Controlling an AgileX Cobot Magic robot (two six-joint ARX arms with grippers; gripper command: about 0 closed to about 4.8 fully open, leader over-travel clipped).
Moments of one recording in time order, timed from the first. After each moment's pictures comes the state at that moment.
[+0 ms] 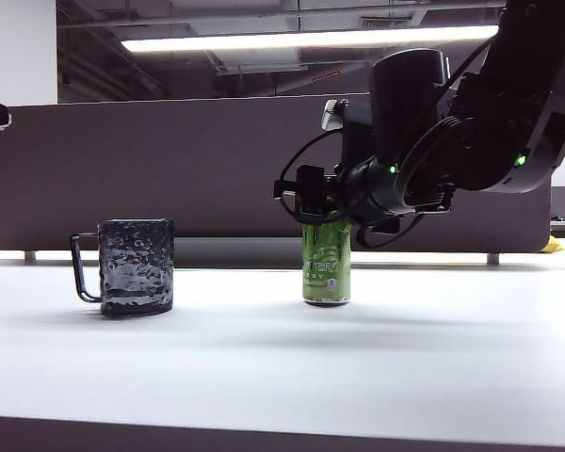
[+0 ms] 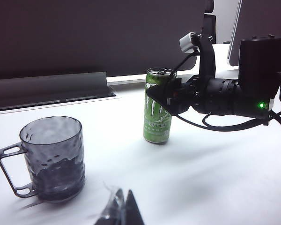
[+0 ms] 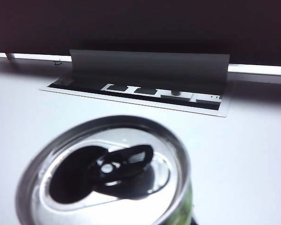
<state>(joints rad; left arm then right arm) -0.56 0.00 0.01 0.05 0.02 0.00 0.58 1.97 0.91 0.97 0.21 0.15</state>
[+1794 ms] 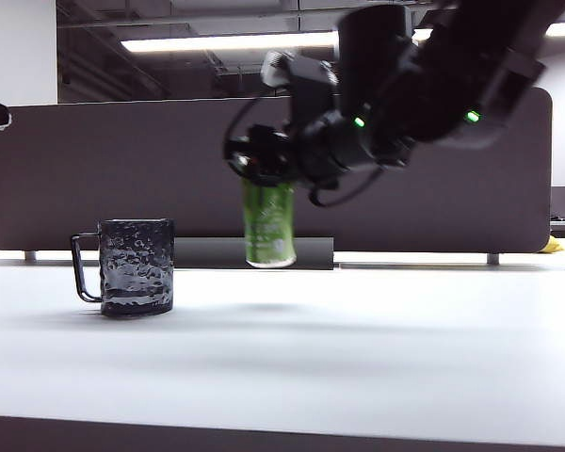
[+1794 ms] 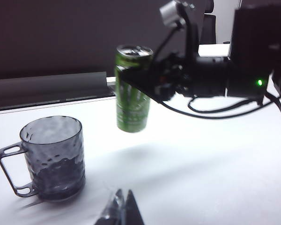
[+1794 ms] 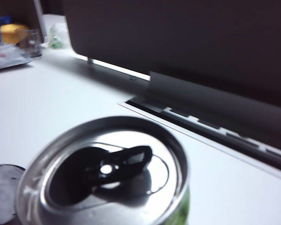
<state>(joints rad) -0.56 0.00 0.01 0.05 0.02 0.00 0.65 1.93 1.04 0.86 0.02 0.00</state>
